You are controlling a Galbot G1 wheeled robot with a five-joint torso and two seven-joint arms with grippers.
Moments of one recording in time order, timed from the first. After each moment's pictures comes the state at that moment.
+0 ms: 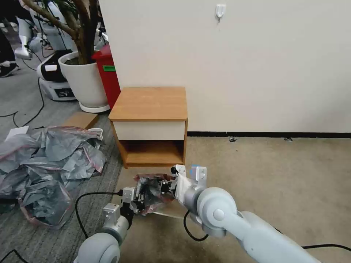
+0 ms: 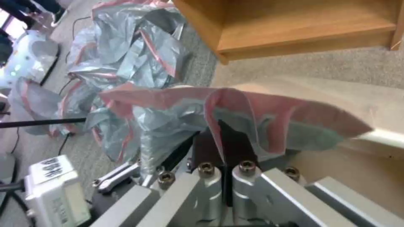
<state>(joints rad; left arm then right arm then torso) 1.57 -1.13 -0.33 -2.08 -0.47 0.32 -0.17 -0.82 1.08 -0.36 2.12 1.43 -0.46 0.83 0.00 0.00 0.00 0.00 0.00</state>
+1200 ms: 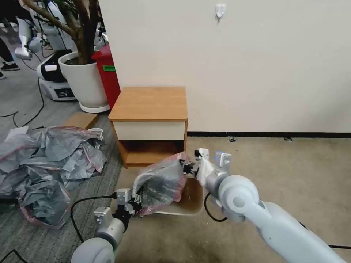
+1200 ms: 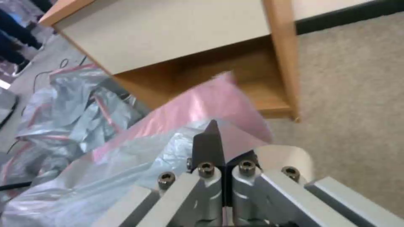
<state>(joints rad) 1.64 -1.18 -0.42 -2.13 -0.60 0.27 -0.14 -0.85 0.95 -0.15 2.11 1.36 -0.44 0.75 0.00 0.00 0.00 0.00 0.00</state>
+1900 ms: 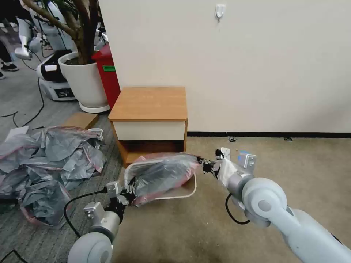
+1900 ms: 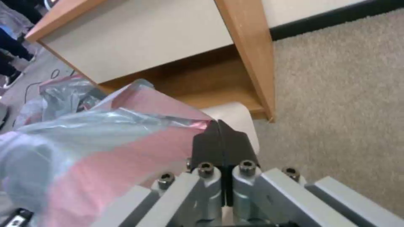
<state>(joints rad) 1.61 -1.26 -0.48 -2.14 -0.70 0.25 -0.17 -1.00 0.88 0.01 2.17 1.36 -0.45 0.69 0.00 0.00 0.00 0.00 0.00</state>
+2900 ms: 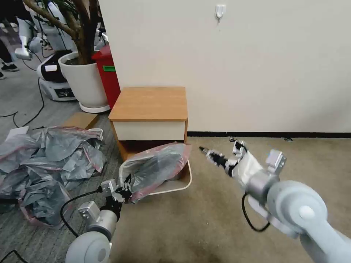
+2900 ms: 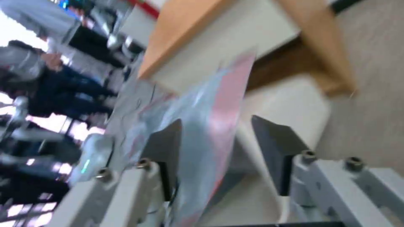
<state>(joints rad) 1.61 -1.28 -0.50 -2.12 -0.70 0.22 -0.18 -1.21 0.99 0.25 2.43 1.65 -0.45 0.74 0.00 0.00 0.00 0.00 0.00</state>
